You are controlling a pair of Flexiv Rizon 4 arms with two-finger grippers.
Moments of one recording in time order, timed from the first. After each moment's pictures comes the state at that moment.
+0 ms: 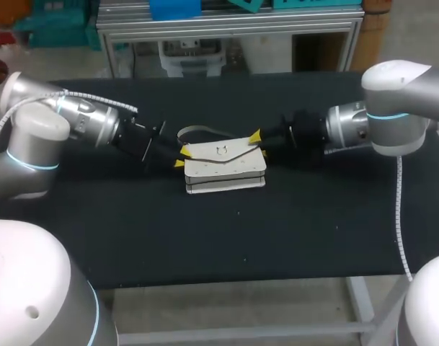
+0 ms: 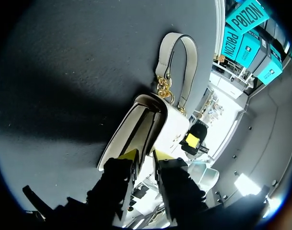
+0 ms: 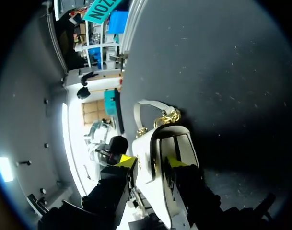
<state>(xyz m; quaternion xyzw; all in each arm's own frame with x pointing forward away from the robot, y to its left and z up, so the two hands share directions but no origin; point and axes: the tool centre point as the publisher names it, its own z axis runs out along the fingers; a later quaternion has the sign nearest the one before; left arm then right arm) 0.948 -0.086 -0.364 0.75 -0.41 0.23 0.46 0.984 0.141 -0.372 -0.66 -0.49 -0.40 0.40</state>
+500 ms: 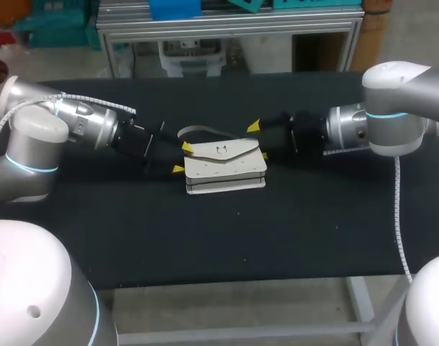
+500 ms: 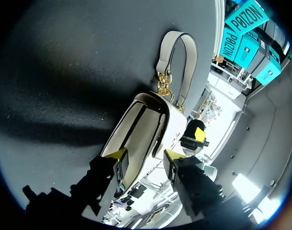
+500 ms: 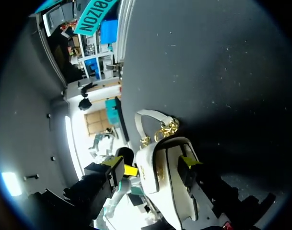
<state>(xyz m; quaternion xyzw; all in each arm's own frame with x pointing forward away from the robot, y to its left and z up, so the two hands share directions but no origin) 0.945 -0.086 -0.361 0.75 -0.40 0.24 0.47 1.000 0.142 -0.372 -0.68 -0.44 -0.40 0.42</state>
